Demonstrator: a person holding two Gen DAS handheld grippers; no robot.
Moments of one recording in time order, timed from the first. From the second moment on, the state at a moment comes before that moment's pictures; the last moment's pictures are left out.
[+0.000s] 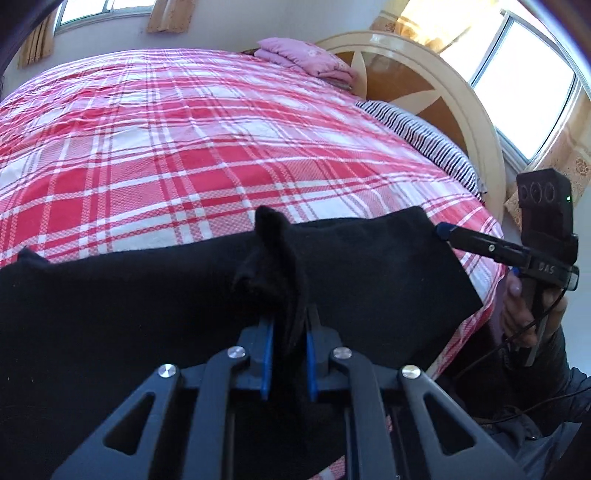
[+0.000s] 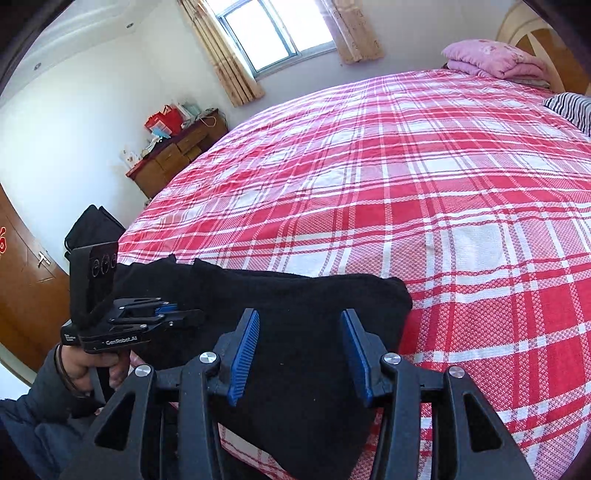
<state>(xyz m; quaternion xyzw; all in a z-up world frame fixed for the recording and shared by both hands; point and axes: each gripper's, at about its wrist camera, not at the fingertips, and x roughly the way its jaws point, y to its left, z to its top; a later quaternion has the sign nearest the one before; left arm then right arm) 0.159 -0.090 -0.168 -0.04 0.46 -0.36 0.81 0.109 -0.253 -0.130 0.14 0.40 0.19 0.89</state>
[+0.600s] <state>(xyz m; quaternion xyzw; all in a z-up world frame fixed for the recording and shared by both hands) 0.169 -0.050 -0.179 -0.06 0.50 -0.30 0.81 0.099 -0.230 -0.131 0.09 0.39 0.20 0.89</state>
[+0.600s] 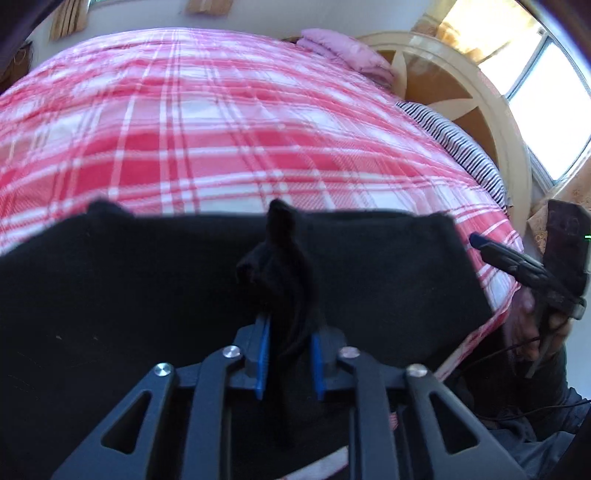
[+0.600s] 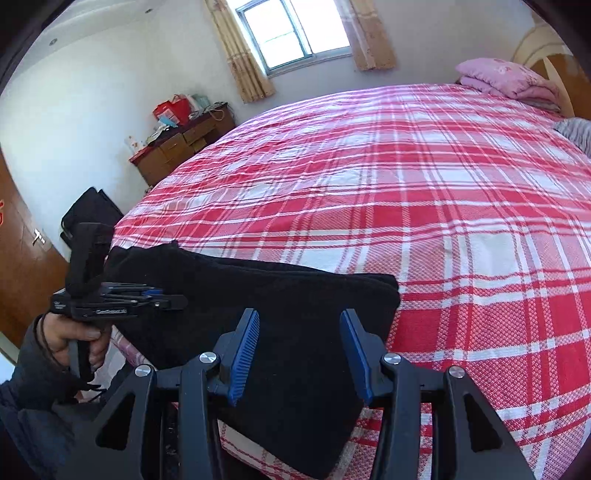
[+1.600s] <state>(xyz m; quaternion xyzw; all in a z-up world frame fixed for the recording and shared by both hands) 0.150 0.002 -0.150 -0.02 0.48 -0.27 0.84 0.094 -0.036 -0.158 -0.15 0.42 0.35 0.82</state>
